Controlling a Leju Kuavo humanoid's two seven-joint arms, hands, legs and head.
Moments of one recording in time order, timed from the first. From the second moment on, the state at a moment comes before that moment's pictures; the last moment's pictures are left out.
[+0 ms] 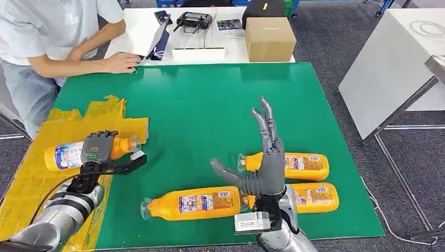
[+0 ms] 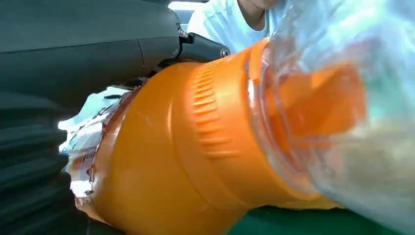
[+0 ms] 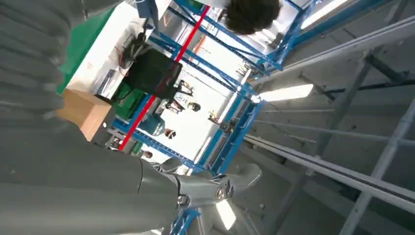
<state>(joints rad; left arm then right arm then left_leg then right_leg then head) -0.61 0.13 -0.31 -0.47 -1.40 0.60 0.10 -0.15 0.02 0.60 -1.70 0.53 -0.59 -0.46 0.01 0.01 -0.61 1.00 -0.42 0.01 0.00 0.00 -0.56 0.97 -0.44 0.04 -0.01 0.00</state>
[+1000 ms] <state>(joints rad) -0.61 0.07 -0.17 -0.46 -1.20 0.54 -0.11 -0.16 0.03 0.60 -1.68 0.56 -0.57 -0.43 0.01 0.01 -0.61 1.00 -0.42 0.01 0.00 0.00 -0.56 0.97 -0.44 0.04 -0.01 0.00</state>
